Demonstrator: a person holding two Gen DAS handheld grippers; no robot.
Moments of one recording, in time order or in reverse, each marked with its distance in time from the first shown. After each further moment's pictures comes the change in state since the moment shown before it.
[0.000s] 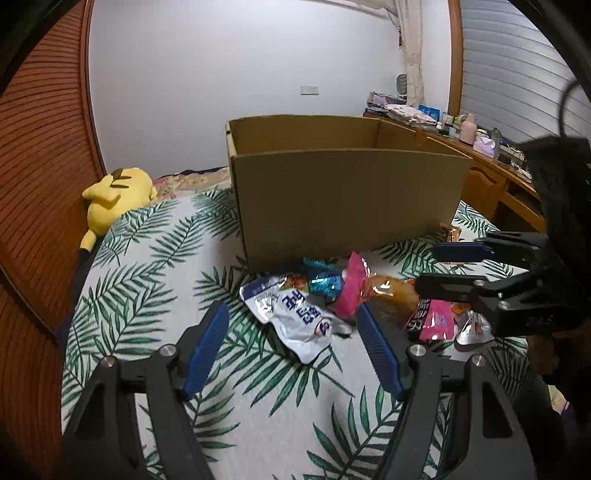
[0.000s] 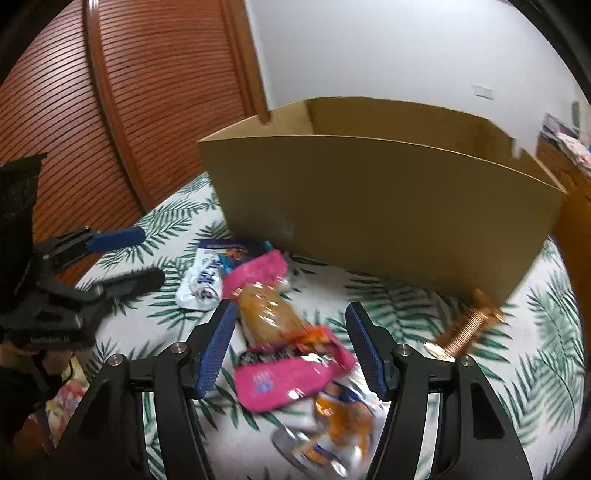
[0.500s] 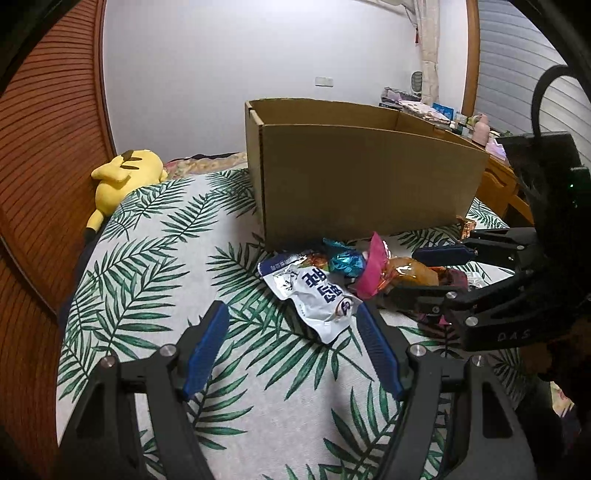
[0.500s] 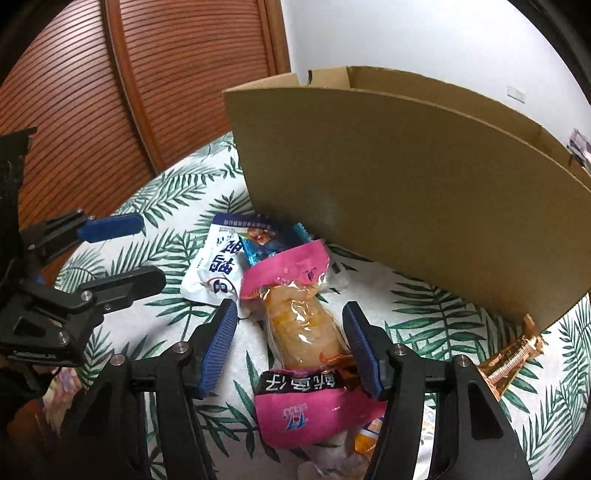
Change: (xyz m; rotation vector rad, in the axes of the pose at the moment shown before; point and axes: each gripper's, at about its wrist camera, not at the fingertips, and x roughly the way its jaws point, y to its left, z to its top) left arm 0.007 0.015 -0.013 -0.049 0.033 0.024; right arm 0.042 0.020 0.007 -0.098 0.116 0.018
